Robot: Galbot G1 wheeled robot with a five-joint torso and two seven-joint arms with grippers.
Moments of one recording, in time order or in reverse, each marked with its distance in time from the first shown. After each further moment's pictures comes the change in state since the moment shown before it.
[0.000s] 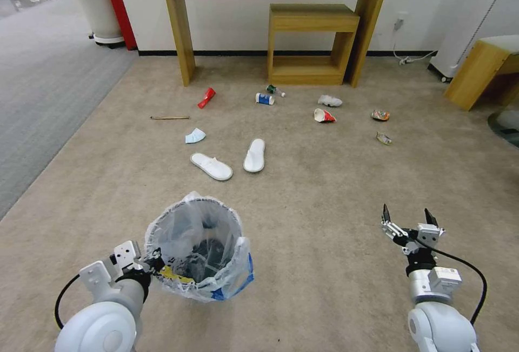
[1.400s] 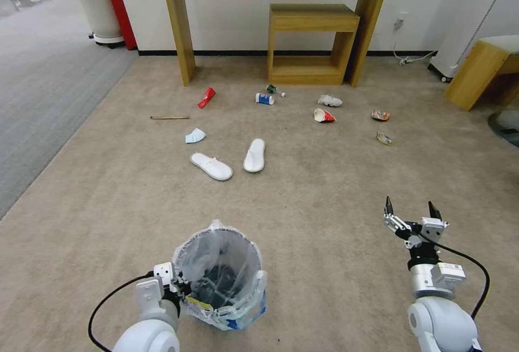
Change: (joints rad) left arm 0.053 -0.092 0.171 0.111 0.480 -0.027 0.180; right arm 0.016 0.015 0.016 0.024 0.008 0.007 -0.004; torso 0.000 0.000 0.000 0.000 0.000
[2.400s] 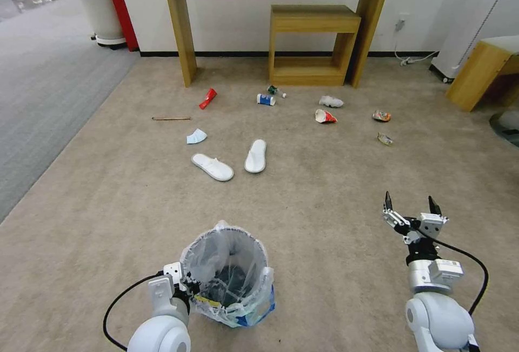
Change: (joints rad) left arm -0.048 0.013 0.088 0.114 -0.020 0.007 -0.054; right arm 0.026 0.029 0.010 0.002 -0.044 0.018 -0.019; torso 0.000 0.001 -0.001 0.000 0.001
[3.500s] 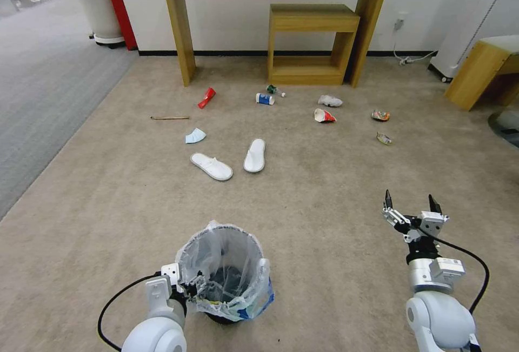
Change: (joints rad) left arm 0.016 0.024 -0.008 -0.047 -0.008 0.001 -0.007; right arm 0.005 0.003 -0.005 0.022 0.009 -0.024 0.005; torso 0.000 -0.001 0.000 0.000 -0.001
